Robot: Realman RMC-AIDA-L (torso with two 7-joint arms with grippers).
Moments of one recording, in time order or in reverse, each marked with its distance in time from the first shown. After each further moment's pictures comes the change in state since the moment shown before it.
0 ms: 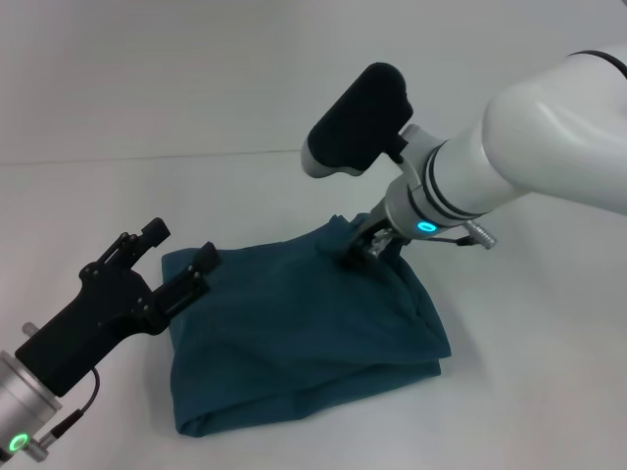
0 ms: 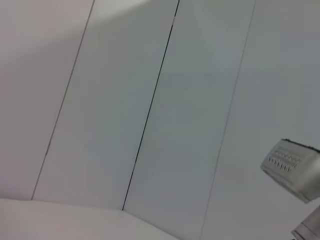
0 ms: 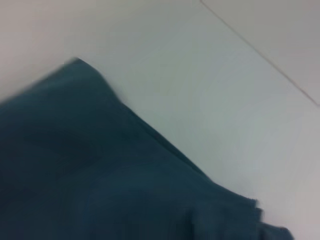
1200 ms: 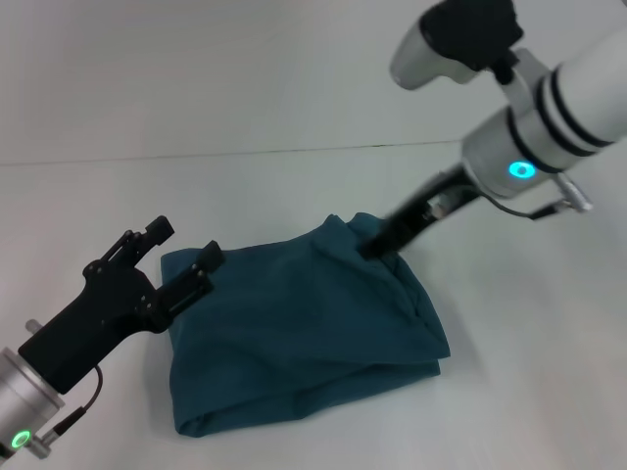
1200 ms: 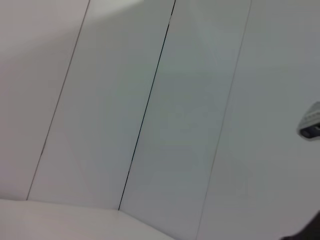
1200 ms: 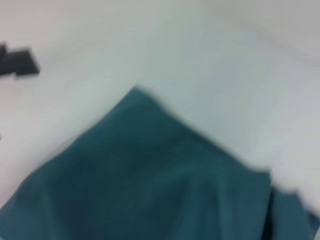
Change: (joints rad) left arm -0.005 0.000 0.008 0.005 0.000 -0.001 -0.006; right arm -0.066 -0.006 0.451 -0.297 0.124 -0.525 -0.205
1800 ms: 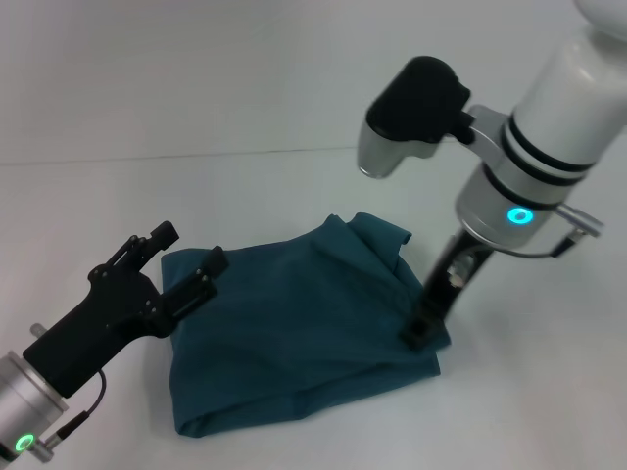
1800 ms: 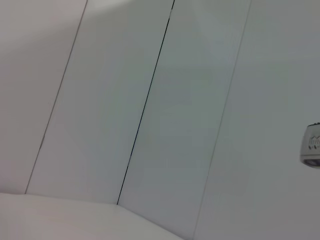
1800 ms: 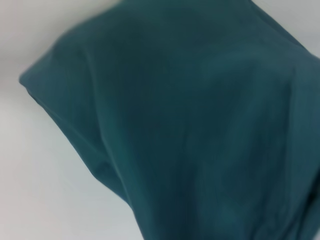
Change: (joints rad) left arm -0.001 0.000 0.012 -0.007 0.000 -0.007 -0.001; right arm 0.115 -0.006 -0.098 0.138 -0.109 -0.182 -0.041
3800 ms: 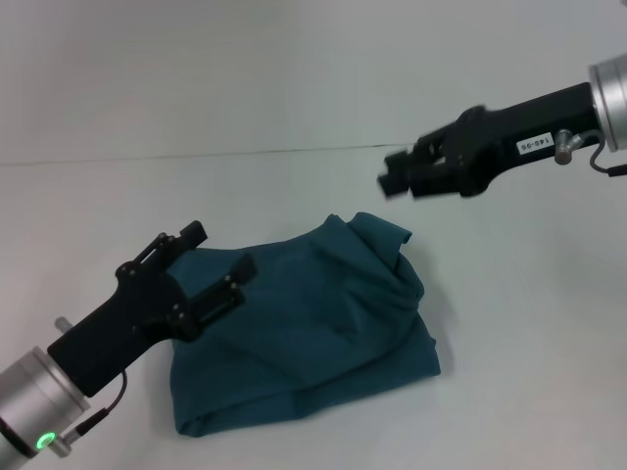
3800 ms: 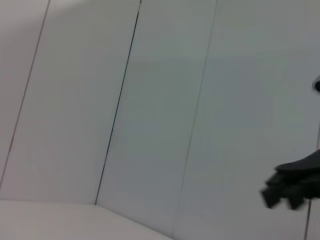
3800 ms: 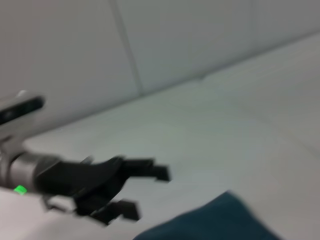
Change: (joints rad) left arm -0.020 -0.004 0.051 0.002 -0.002 0.004 0.042; right arm -0.139 -0.100 0.551 0.006 0.505 -0.077 -0.557
